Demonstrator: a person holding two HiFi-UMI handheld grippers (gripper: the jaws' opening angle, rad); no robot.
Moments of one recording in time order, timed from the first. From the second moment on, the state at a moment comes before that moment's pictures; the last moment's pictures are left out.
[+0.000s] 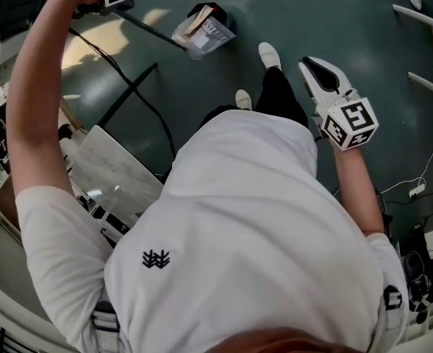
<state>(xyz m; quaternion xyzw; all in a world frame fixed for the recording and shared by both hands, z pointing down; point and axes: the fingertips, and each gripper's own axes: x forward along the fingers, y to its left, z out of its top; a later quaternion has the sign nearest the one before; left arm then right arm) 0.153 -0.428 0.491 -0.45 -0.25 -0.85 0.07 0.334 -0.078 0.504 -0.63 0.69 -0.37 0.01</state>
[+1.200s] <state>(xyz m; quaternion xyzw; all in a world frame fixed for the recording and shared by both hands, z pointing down) 0.045 -0.357 0.458 -0.47 -0.24 -0.85 0.01 0.286 -0.136 0.483 -0.50 0.80 -0.32 -0.05</state>
